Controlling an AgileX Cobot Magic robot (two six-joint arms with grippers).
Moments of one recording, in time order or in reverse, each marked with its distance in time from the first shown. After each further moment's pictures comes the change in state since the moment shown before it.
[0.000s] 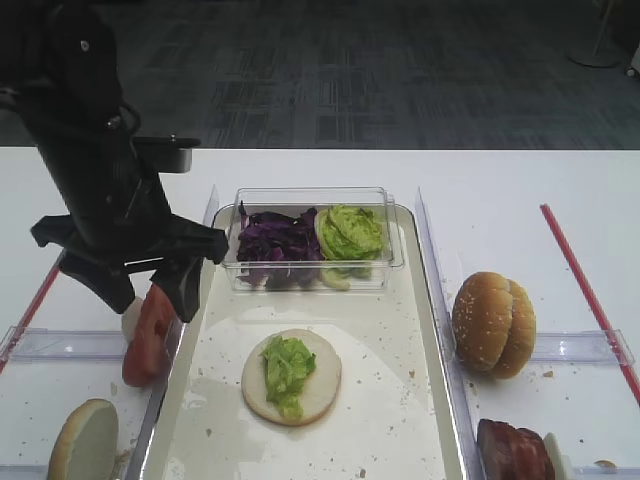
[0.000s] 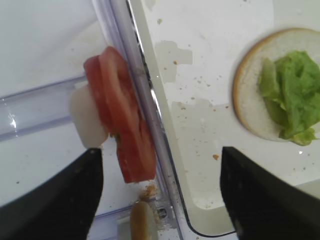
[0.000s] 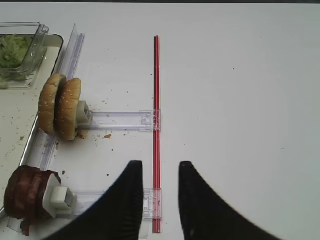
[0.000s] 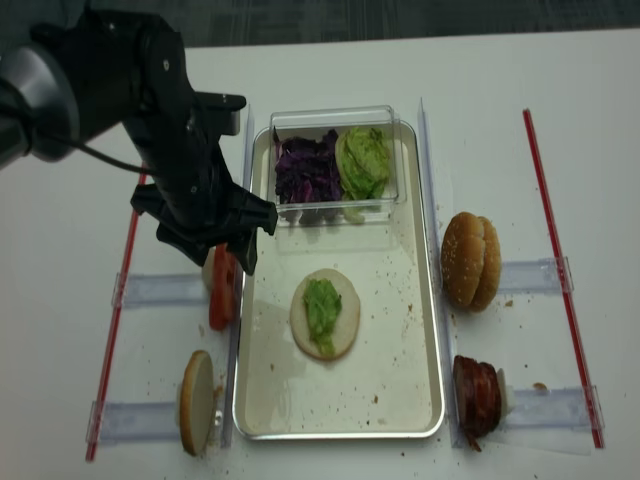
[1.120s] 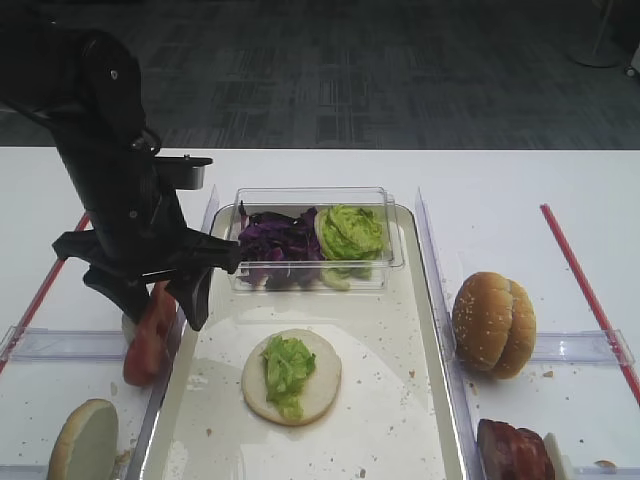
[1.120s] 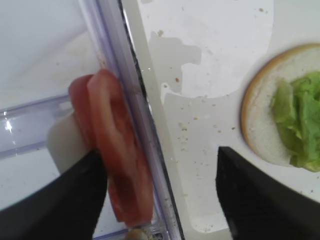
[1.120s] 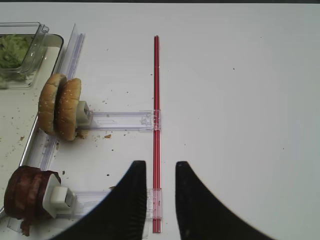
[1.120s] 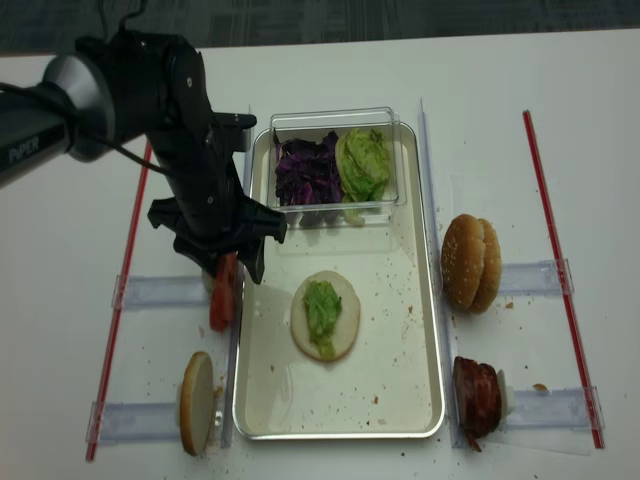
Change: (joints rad) left arm 0.000 0.092 -0.019 -0.021 -0.038 0.000; right arm 0.000 0.000 0.000 0.000 0.000 0.000
